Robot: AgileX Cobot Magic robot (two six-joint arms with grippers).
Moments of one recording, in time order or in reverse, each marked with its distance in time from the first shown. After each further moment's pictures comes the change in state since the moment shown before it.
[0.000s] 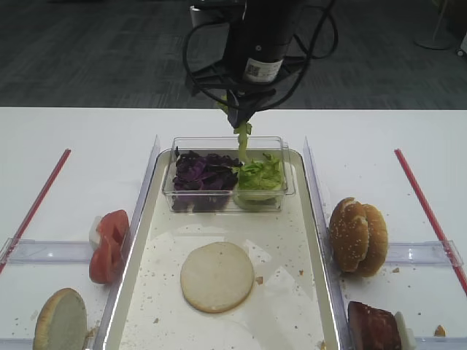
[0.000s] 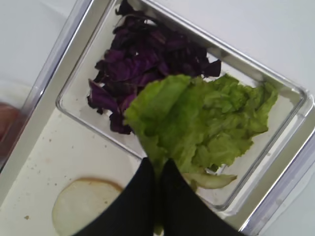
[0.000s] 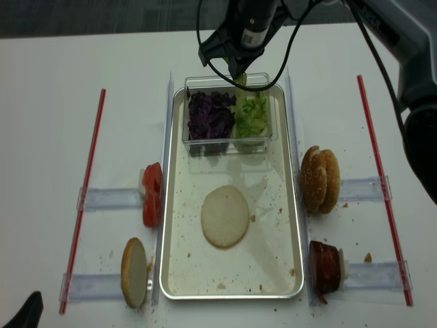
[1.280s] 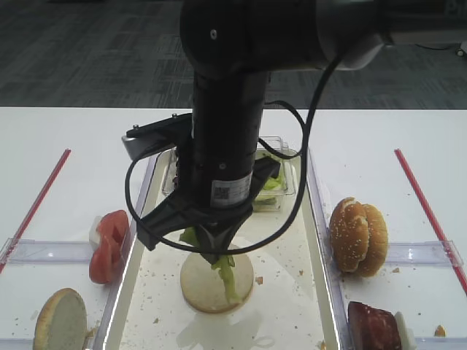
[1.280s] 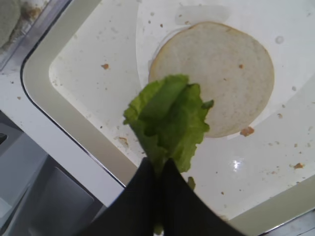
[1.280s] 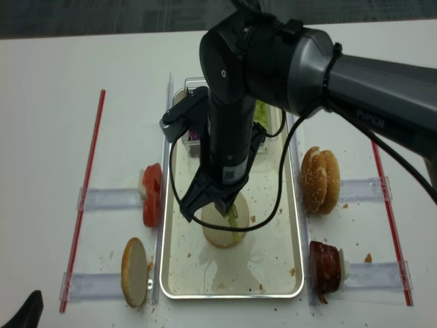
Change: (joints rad) left arm 0.000 0.000 0.000 0.000 0.000 0.000; right arm 0.288 -0.189 0.476 0.050 -0.011 -0.018
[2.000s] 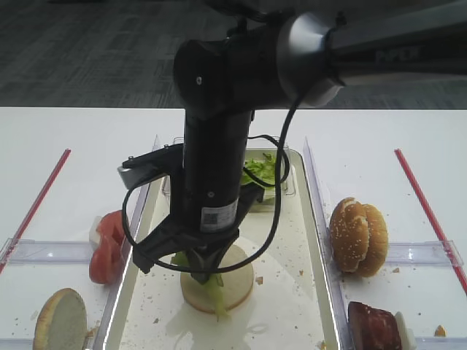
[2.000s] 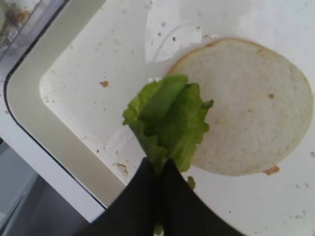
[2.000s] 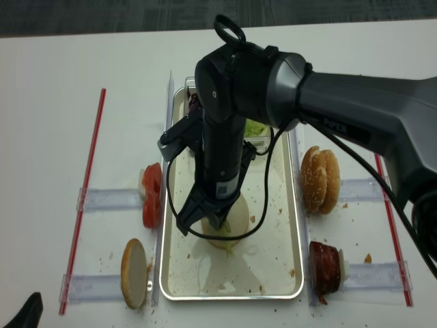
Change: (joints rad) left arm 0.000 0.000 0.000 0.000 0.000 0.000; right arm -0.002 0.099 0.002 0.058 -0.062 -0.072
